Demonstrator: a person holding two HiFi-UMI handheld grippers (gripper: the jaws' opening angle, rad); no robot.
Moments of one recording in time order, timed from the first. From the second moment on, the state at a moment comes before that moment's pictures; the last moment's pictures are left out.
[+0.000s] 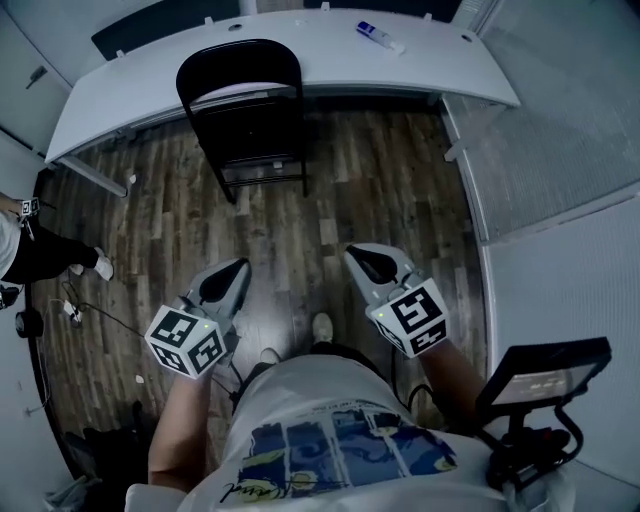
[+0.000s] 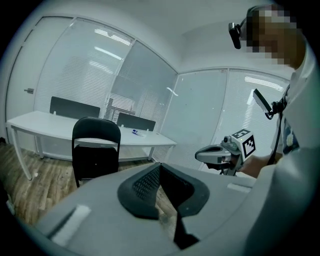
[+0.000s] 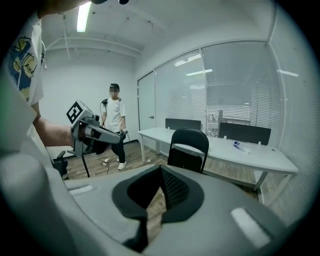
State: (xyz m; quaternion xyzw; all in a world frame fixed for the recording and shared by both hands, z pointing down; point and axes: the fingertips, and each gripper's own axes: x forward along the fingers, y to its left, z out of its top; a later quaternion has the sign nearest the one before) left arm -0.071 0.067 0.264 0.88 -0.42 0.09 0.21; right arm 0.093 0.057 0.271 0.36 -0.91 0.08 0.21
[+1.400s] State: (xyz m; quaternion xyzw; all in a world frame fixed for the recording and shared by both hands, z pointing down) left arm -0.215 0.234 0.269 0.91 -0.36 0.09 0.21; right arm -0.061 0.235 0.258 0.39 -0.89 0.06 0.24
